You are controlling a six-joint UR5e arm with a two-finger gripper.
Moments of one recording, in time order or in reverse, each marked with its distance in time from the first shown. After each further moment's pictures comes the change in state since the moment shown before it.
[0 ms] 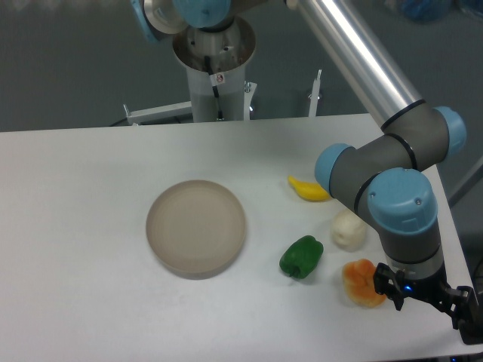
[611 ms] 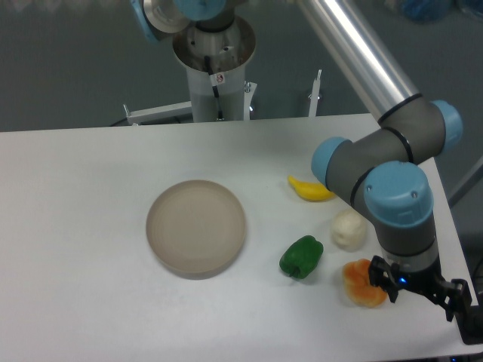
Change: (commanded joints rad) arm 0.014 0.101 -0.149 -0.018 -0.008 0.012
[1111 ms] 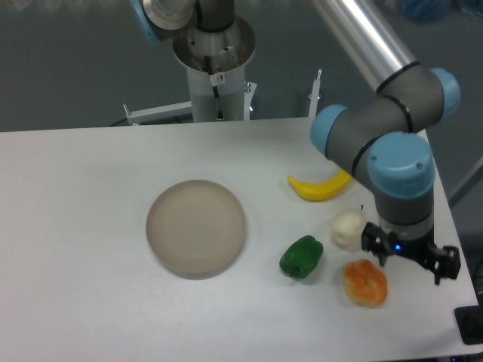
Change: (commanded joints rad) arm 0.054 0.107 -0.098 -0.147 -0.029 0.000
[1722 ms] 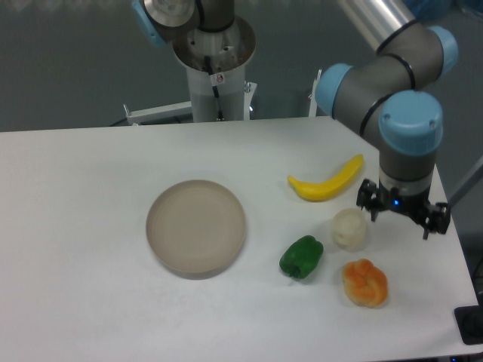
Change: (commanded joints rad) arm 0.089 0.159 -0.241 0.000 -0.008 0.181
